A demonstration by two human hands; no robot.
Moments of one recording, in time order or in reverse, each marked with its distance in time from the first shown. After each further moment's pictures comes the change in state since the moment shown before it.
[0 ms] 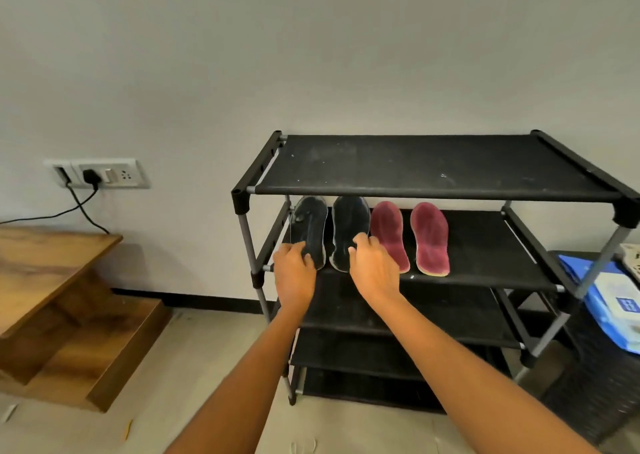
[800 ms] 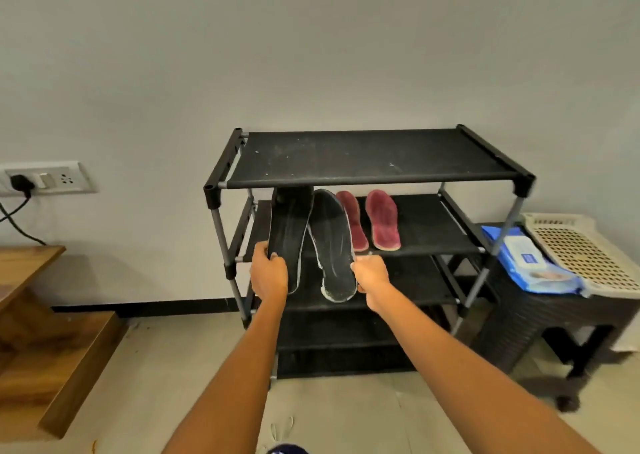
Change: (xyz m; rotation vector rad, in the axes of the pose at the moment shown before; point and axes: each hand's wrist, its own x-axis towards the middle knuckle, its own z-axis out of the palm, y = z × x) left_hand -0.035 0.014 -0.017 -0.309 -0.038 -0.318; right_hand -0.053 0.026 -0.026 0.841 -0.159 0.782
